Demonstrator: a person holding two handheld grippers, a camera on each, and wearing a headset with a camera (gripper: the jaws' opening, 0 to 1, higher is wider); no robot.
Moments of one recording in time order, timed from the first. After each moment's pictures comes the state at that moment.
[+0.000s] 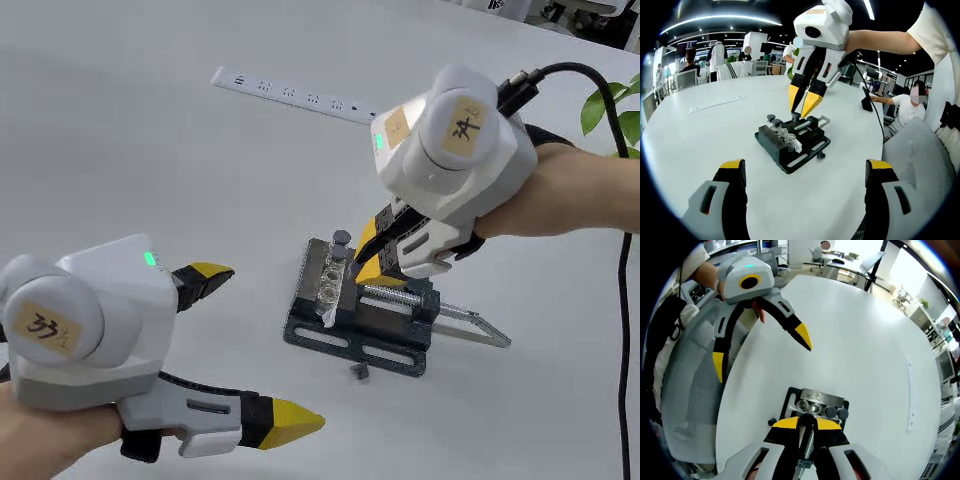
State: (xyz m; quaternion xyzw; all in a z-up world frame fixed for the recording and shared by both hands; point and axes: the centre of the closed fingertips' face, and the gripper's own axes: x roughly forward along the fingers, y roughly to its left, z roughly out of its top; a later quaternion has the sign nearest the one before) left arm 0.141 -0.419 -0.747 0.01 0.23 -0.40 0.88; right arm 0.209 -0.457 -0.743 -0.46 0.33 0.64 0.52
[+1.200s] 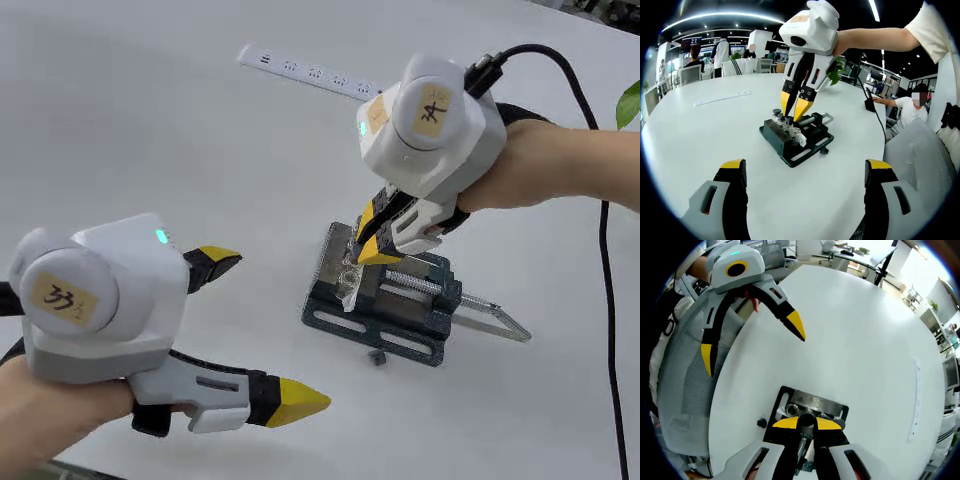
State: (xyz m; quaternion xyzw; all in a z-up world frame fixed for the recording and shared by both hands) left arm 0.140 -0.409 -0.755 -0.01 0.24 -0.39 0.89; right arm 0.220 -0.446 -0.766 -0.49 0.34 0.64 0.48
